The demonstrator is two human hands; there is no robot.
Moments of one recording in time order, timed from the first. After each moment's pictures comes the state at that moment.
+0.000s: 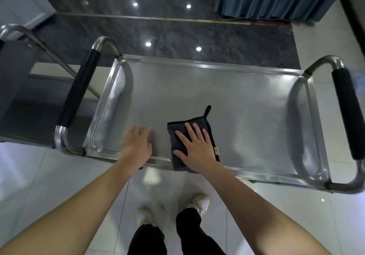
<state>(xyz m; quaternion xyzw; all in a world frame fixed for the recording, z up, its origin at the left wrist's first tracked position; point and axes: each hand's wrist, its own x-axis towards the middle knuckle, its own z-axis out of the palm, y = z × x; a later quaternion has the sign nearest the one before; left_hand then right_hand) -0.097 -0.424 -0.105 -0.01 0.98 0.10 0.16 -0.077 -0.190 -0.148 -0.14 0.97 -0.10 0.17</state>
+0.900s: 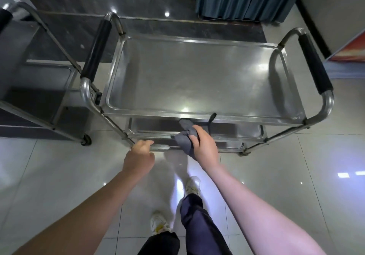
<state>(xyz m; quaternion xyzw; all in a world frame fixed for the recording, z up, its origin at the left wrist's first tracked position) 0.119 -0.490 -0.131 -0.04 0.95 0.25 0.17 0.122 -0.248 -0.139 0.09 0.91 -0.40 -0.02</state>
